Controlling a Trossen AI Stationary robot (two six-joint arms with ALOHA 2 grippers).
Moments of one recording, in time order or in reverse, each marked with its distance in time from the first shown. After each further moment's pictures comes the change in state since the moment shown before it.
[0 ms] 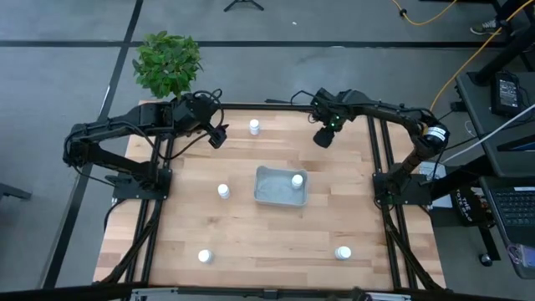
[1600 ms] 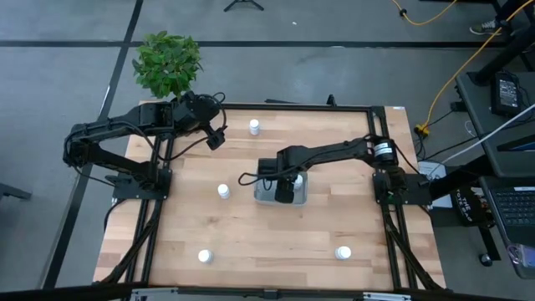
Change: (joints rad) left arm 0.000 0.000 0.000 -0.004 0.000 0.135; right arm 0.647 0.449 0.443 -0.078 0.038 0.208
